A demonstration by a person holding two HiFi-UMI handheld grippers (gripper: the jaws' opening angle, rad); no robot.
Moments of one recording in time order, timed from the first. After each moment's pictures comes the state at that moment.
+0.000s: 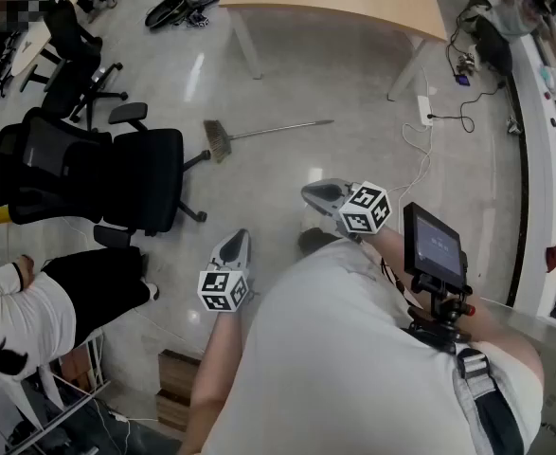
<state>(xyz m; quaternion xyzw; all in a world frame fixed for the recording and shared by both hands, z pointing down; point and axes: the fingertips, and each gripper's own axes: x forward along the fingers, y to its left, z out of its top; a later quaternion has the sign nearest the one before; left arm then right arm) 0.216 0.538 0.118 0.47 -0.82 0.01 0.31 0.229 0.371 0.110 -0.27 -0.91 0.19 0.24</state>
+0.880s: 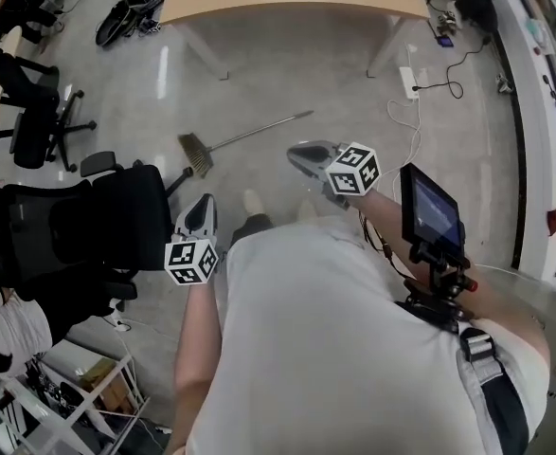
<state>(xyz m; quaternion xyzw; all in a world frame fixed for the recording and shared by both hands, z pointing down) 0.015 0.404 0.098 0.51 -0.81 0.06 0.28 0.088 0.215 0.123 -0.19 -0.92 0.24 0.23</state>
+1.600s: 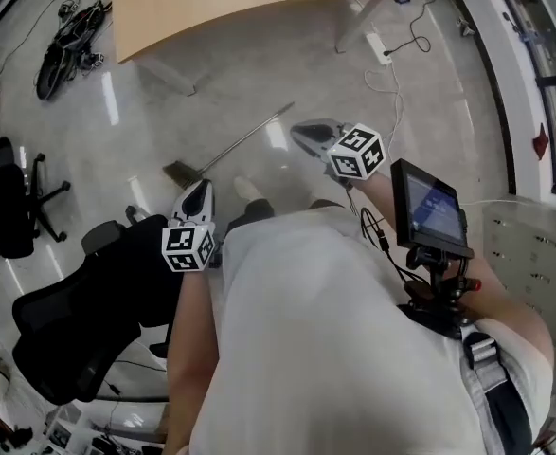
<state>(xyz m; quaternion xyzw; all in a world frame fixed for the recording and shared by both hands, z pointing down) -0.152 0.328 0.153 0.65 -0.68 0.10 0.31 -0.024 0.153 0.149 0.00 -0.94 0.21 0.27</state>
